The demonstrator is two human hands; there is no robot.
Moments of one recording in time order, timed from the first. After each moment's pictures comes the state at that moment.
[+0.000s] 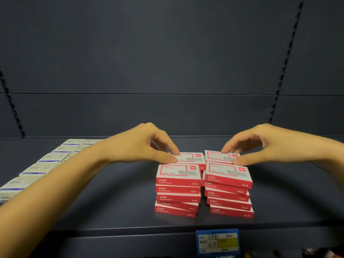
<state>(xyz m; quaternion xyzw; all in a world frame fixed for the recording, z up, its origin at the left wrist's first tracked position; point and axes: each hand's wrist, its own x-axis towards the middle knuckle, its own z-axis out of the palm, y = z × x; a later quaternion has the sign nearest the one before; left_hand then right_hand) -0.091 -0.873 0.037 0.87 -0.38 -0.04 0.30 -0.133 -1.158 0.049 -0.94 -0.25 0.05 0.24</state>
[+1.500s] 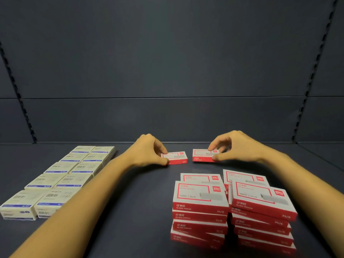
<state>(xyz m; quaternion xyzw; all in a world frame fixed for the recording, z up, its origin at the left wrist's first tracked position) 0.024 -0.851 -0.024 0.94 -0.21 0.05 0.27 0.003 -1.131 -0.011 -0.93 -0.21 -0.03 0.29</state>
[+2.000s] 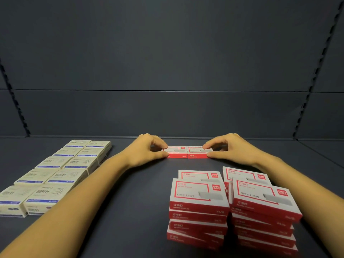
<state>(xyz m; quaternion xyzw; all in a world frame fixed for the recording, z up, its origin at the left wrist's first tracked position) 0.024 -0.851 -0.033 0.91 -0.29 0.05 0.30 0.011 -1.127 -0.031 -0.92 -0.24 -0.04 0.31</state>
